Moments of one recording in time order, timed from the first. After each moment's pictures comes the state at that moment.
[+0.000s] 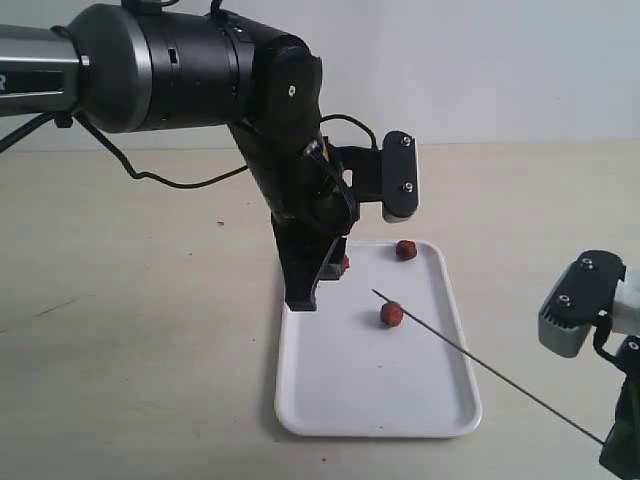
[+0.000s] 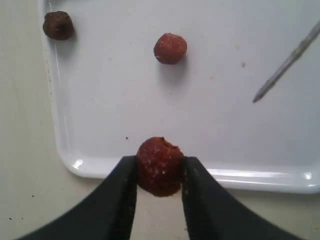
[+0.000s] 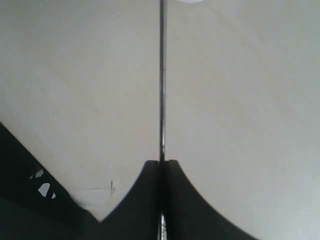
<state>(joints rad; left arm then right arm) -0.80 2.03 -1.62 0.00 0.91 0.94 0.15 1.24 -0.63 0.18 1.03 -0.65</state>
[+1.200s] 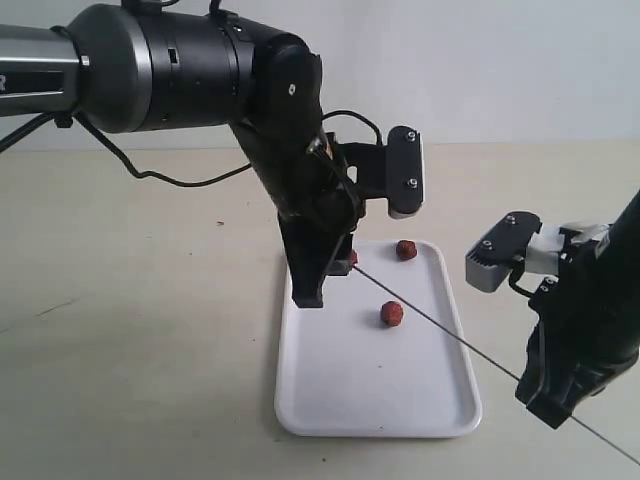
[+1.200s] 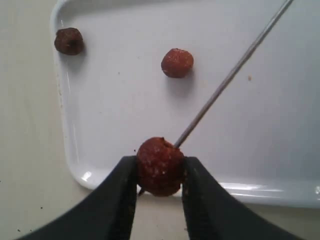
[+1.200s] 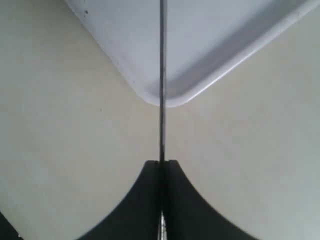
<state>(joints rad) -0.80 2.03 -1.62 -0.03 0.87 0.96 0.15 1.52 -0.78 0.30 0.91 -0.76</state>
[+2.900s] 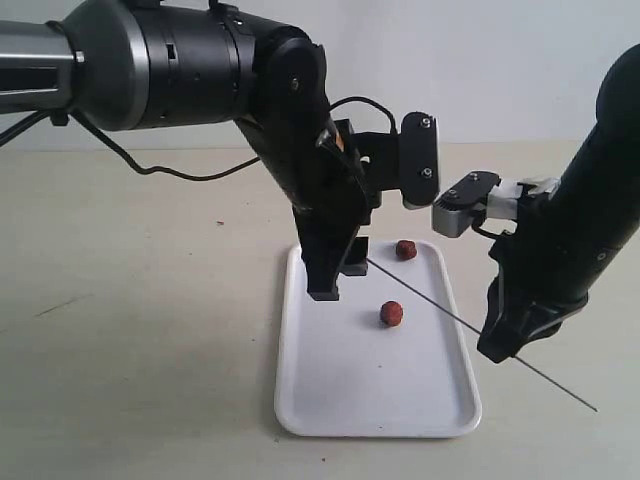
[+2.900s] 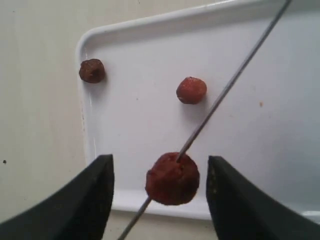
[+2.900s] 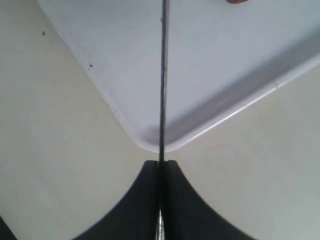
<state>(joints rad) -0.82 2.01 -1.62 -0.06 0.81 1.01 0.14 1.66 -0.99 0.36 1.01 -0.80</state>
